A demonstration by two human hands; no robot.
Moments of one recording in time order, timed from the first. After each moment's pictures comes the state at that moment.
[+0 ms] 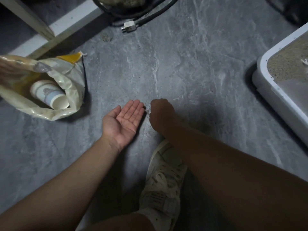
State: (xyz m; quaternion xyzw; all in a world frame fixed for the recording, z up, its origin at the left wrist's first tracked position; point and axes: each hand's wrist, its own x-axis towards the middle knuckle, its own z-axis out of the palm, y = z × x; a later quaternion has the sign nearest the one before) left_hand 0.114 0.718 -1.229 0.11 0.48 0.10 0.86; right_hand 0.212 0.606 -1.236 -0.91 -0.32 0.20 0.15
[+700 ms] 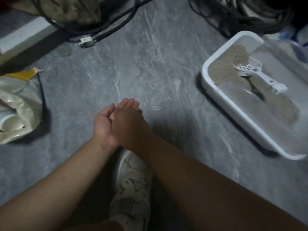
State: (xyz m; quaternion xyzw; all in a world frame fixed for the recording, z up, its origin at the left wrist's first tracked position) left_hand 0.176 0.652 -1.203 0.11 0.42 0.01 0.90; right_hand 0.191 0.584 -1.163 -0.90 -0.20 0.29 0.24
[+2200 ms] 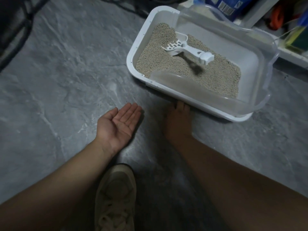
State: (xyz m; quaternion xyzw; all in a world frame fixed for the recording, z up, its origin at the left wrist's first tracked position) left_hand 0.272 0.521 -1.241 0.19 0.42 -0.21 0.86; right_hand 0.271 0.330 -1.232 -0.99 0.09 0.14 0.04
